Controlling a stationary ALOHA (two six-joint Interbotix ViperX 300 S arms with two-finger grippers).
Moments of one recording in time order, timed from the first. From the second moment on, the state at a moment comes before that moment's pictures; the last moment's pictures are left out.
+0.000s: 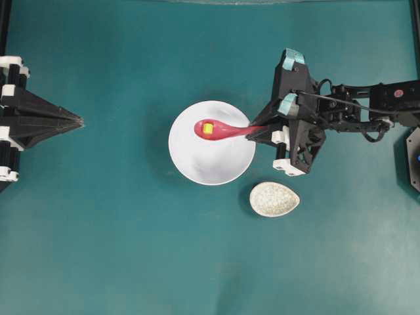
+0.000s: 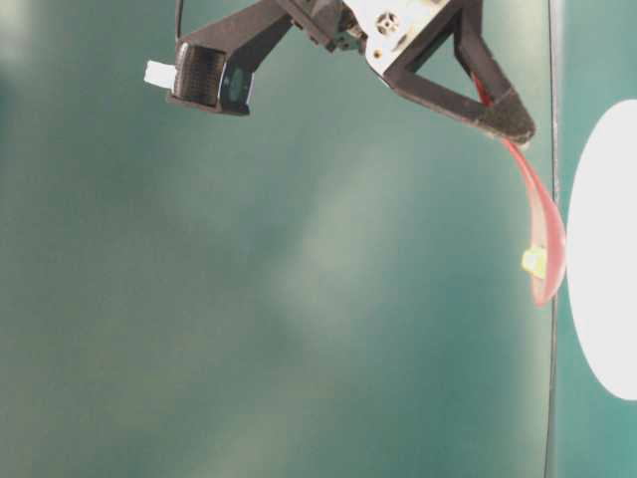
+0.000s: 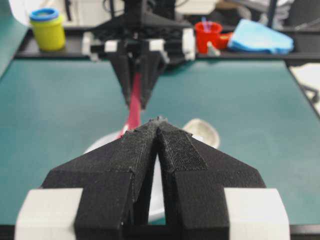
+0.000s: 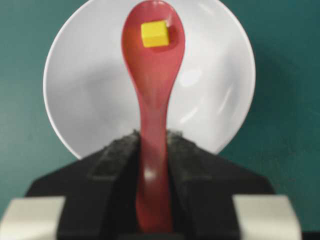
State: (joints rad) left arm 0.00 -0.96 1.17 0.01 -0.22 0.00; right arm -0.09 -0.20 0.77 0.17 0.09 0.01
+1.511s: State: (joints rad) left arm 0.00 -0.96 1.17 0.01 -0.22 -0.01; right arm -0.09 -0.30 0.77 0.16 0.10 0.00
